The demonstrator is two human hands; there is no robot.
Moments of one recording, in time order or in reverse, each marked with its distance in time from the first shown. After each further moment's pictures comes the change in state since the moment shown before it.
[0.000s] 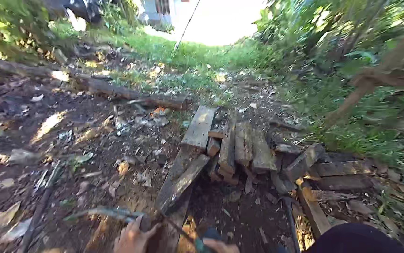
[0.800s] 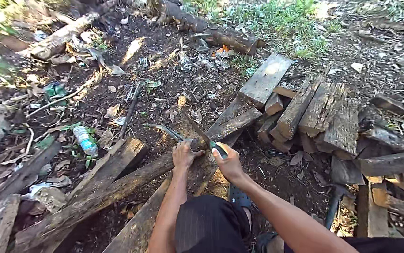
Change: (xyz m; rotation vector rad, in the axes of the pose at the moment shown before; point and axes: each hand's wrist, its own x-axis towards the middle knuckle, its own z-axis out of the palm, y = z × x) left_hand 0.015 0.009 -0.002 0.042 -0.042 -0.091; right_hand 0.133 0.004 0.079 -0.055 -0.047 0.077
